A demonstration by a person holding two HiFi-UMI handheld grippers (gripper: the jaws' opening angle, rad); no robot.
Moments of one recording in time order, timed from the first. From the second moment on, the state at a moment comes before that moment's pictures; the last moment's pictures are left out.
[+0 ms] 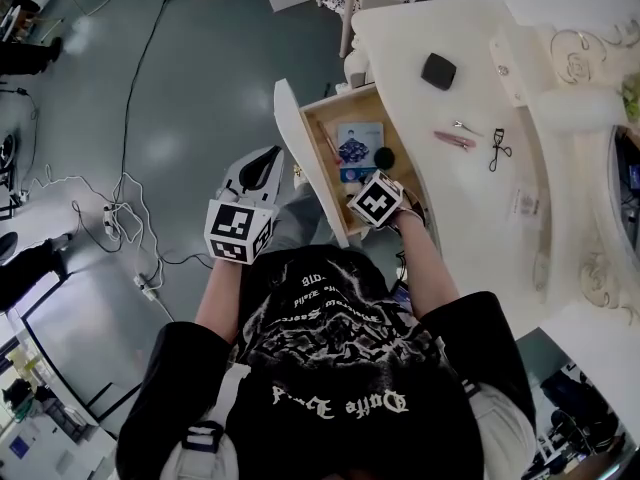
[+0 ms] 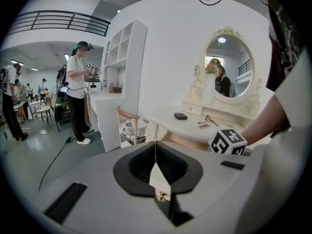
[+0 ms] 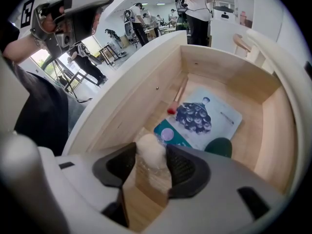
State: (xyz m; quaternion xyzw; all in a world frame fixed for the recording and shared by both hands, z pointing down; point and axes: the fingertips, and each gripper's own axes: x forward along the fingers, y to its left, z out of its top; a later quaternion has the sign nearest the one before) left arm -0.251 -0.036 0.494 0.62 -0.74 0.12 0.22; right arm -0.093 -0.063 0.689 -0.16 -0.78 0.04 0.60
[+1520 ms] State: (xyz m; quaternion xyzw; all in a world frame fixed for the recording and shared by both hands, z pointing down) left arm -0.217 -0.057 0.486 0.65 -0.72 0.10 0.21; right arm -0.091 -0.084 0.621 -0.08 -0.85 0.14 0.49
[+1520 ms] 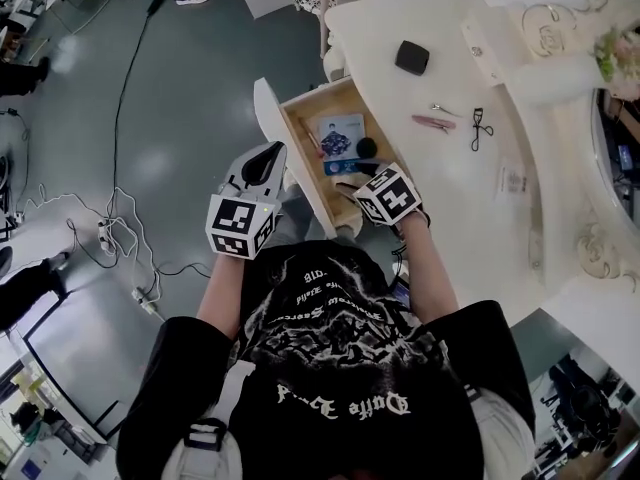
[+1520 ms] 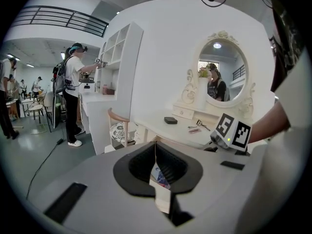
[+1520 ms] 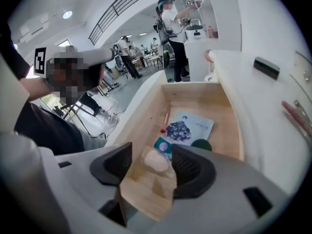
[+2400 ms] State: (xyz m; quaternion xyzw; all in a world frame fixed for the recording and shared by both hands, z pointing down) left arm -0.139 -0.079 0.469 0.71 -0.68 0.07 0.19; right arm -0.034 -0.113 0.525 0.08 -0.93 0.14 0.34
